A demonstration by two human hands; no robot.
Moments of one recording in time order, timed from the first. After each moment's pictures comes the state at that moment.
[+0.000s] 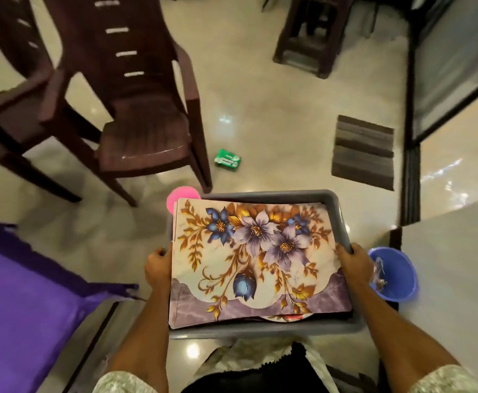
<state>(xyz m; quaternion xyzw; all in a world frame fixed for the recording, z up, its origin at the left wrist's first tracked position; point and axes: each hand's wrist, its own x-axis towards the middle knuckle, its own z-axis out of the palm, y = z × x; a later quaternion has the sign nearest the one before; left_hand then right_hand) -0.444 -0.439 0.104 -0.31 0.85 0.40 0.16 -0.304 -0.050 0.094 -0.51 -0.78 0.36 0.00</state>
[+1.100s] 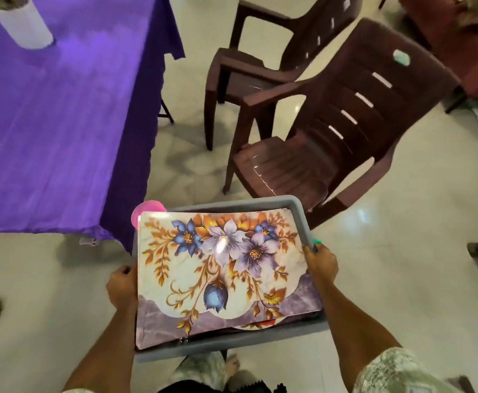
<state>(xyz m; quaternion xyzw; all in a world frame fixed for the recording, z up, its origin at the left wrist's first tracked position) -0.436 -0.419 0.084 -0.73 0.54 0.40 -0.13 -0.763 -0.166 0.084 0.02 -0.96 0.20 -0.19</state>
